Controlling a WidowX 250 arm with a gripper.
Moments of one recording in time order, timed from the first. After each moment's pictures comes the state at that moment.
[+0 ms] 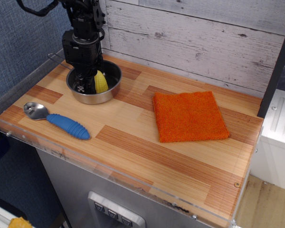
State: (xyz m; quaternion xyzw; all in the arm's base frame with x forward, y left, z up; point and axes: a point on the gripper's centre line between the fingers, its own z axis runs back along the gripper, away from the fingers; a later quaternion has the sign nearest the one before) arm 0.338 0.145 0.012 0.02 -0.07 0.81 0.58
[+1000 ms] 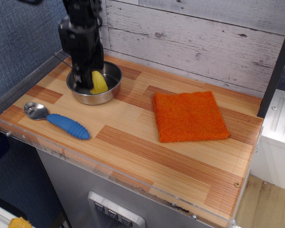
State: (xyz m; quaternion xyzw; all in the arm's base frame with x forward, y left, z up) arm 0.342 0.146 0.045 0.00 -0.10 0.80 0.60
